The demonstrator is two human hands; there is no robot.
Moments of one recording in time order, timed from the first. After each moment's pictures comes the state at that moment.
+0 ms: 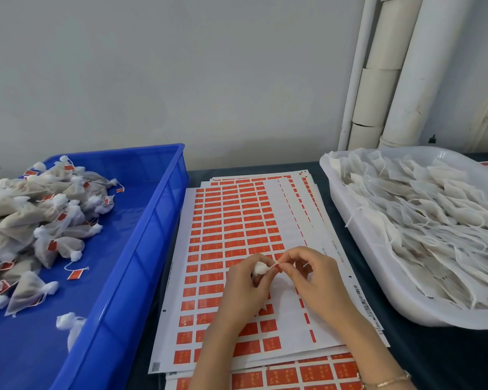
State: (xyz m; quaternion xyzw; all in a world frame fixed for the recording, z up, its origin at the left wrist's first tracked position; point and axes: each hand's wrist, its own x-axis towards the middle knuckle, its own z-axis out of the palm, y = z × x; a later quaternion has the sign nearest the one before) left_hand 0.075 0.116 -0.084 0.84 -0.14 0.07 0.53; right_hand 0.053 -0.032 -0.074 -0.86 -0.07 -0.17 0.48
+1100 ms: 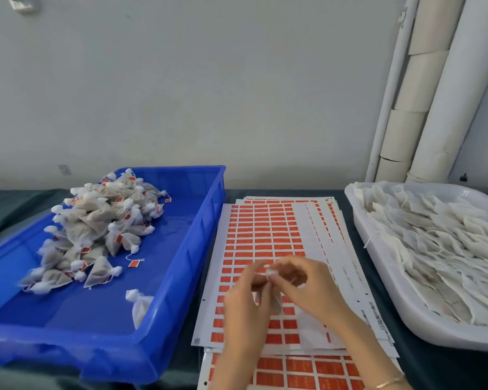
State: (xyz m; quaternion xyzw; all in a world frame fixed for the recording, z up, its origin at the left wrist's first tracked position) left_hand -0.005 0.143 -0.031 0.83 -0.05 0.22 0.51; right_hand 0.030 0.011 -0.020 -0.85 -0.18 -0.11 0.49
